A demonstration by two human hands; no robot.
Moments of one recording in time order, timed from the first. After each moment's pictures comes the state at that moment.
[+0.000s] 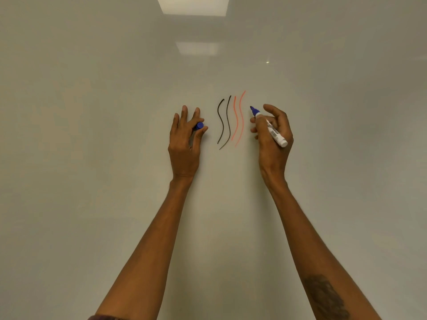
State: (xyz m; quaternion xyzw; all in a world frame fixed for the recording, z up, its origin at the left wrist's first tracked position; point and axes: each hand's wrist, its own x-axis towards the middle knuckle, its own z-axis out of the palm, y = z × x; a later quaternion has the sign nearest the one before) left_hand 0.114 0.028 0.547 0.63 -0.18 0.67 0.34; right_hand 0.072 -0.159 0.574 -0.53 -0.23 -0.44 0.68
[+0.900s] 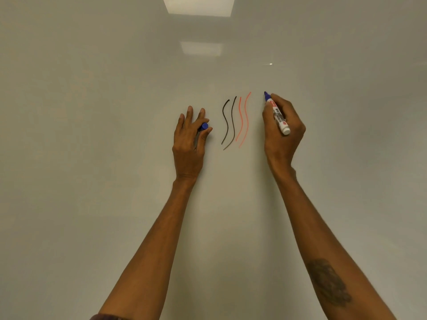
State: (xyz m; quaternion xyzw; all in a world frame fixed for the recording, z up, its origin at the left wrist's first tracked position) left_hand 0.110 0.026 0.547 0.61 -0.20 0.70 0.30; right_hand 0.089 -0.164 0.597 -0.57 -0.20 -0.60 0.52
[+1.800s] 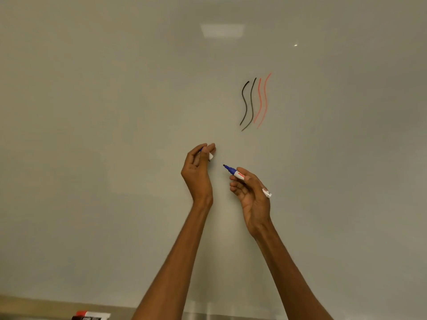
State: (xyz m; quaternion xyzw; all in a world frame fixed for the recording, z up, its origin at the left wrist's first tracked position) left_hand 0.029 0.011 0.466 0.48 -0.05 0.46 0.75; right_hand 0.027 -0.109 0.427 -0.41 -0.20 -0.05 0.89
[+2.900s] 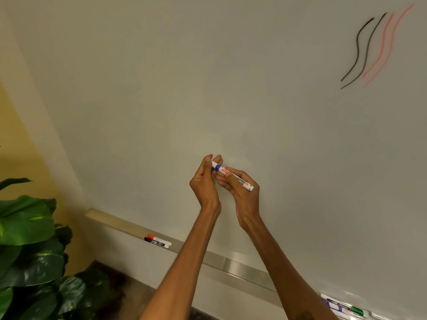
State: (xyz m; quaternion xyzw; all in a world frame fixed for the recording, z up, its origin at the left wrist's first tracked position) left_hand -0.048 0.133 0.340 0.40 0.11 0.44 0.80; right_hand -0.030 0.056 0.330 -0.52 -0.23 0.05 0.82
